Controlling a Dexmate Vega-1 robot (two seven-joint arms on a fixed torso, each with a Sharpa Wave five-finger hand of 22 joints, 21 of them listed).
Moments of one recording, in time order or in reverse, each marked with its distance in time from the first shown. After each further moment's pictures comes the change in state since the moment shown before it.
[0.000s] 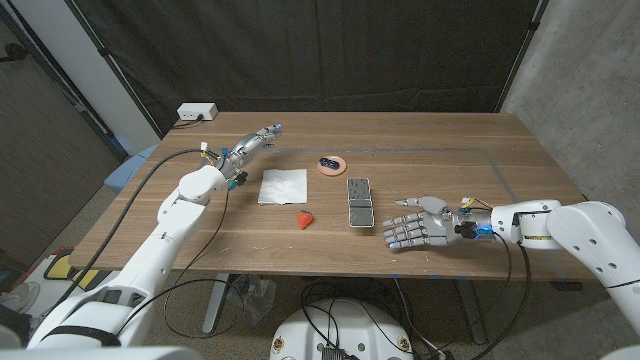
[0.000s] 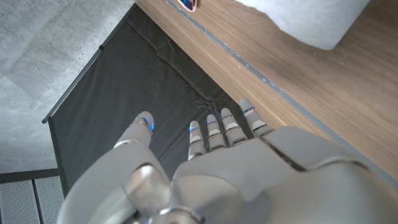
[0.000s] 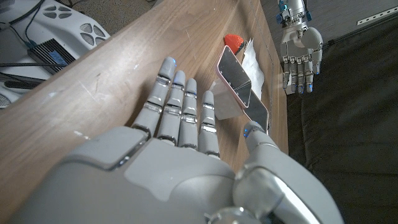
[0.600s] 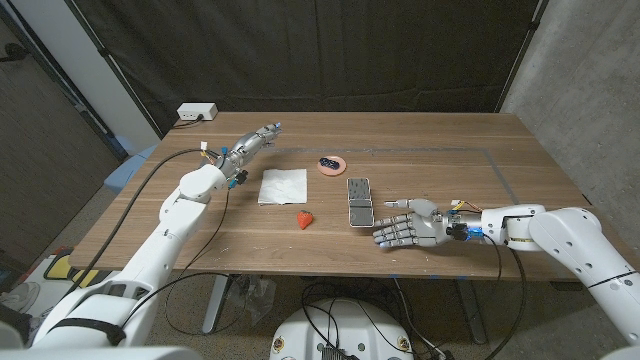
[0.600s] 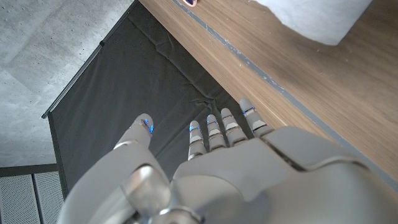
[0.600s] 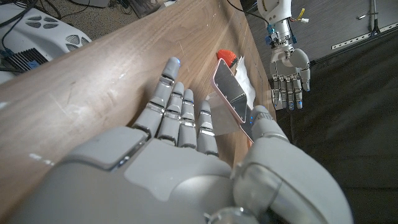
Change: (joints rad) left arm -0.029 -0.012 -0.002 0.055 -0.011 -0.023 -0.012; left_hand -0.020 0.002 -0.012 0.012 0.000 0.005 0.005 0.000 0.002 -0.002 0.002 0.000 0.002 0.000 0.000 0.000 0.000 0.000 0.000 -0.008 0.000; right arm 0.038 0.006 -0.086 0.095 -0.065 0.126 0.139; right_hand 0.195 -0.057 0.009 -0.144 -0.012 -0.096 -0.007 -0.035 0.000 -0.115 -0.015 -0.030 0.000 -0.116 -0.044 -0.008 0.002 0.036 -0.126 0.038 -0.014
